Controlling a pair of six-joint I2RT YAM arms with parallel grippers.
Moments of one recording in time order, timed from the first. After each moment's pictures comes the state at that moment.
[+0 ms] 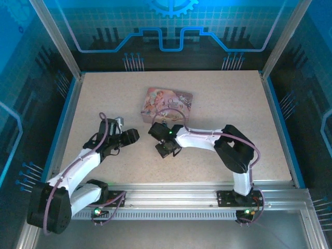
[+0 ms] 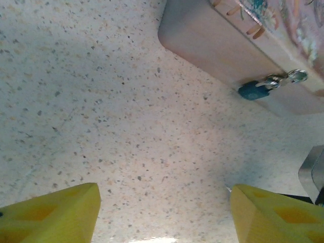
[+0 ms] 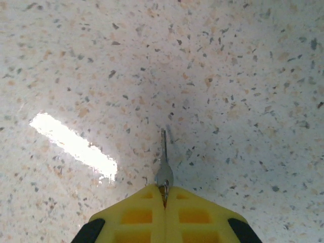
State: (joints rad) left arm -0.18 1.02 0.49 -0.26 0.27 -0.62; right arm 0.97 1.90 1.26 -0.64 0.11 0.33
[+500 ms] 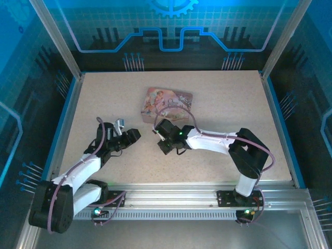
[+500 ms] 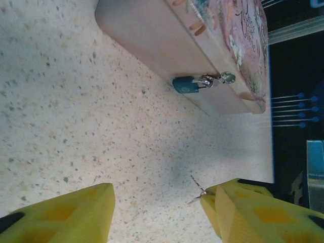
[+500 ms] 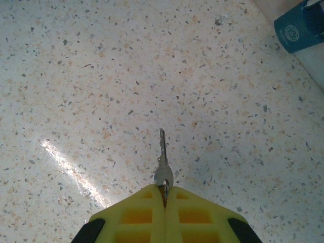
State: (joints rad) left arm -0.15 1.05 0.34 0.09 0.50 -0.85; right arm 0.94 1.75 1.13 -0.45 0.09 0.20
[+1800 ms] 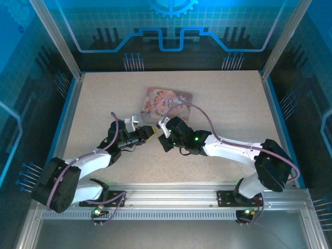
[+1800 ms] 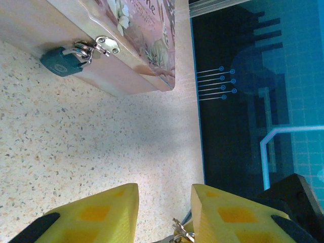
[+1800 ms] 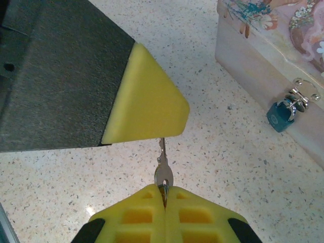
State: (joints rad) left arm -0.36 1.25 0.37 0.54 0.58 -1.10; right arm 0.94 1.50 0.97 -0.19 0.03 0.22
